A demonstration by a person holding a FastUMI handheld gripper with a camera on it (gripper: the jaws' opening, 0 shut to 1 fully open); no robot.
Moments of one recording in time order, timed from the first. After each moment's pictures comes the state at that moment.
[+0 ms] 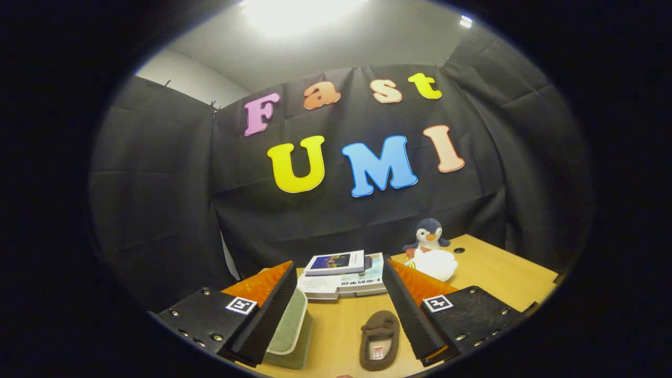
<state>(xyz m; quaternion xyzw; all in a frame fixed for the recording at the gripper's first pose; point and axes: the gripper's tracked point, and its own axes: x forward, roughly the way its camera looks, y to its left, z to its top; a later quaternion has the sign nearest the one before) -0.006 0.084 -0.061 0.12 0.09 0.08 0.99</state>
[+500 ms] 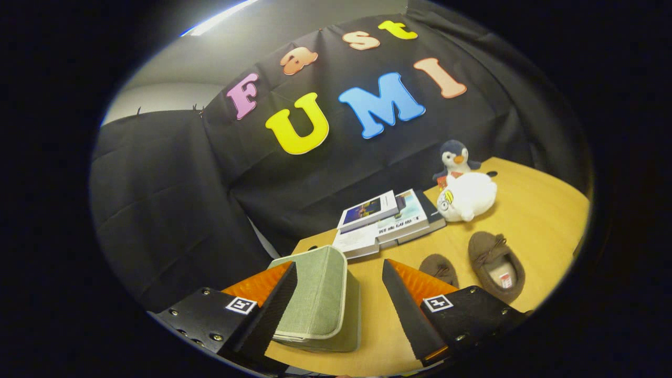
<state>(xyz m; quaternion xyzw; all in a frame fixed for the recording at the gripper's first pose) -0.019 0.144 -0.137 0.27 0.23 0.15 0.92</state>
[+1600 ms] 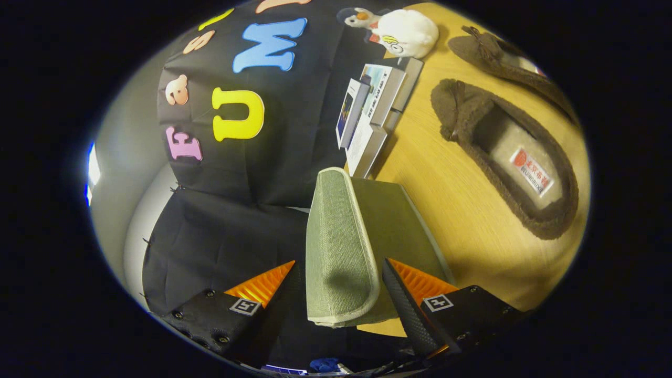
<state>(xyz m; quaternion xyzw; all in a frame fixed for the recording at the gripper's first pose) -0.032 0.219 -0.224 0.60 0.39 0.20 0.67</state>
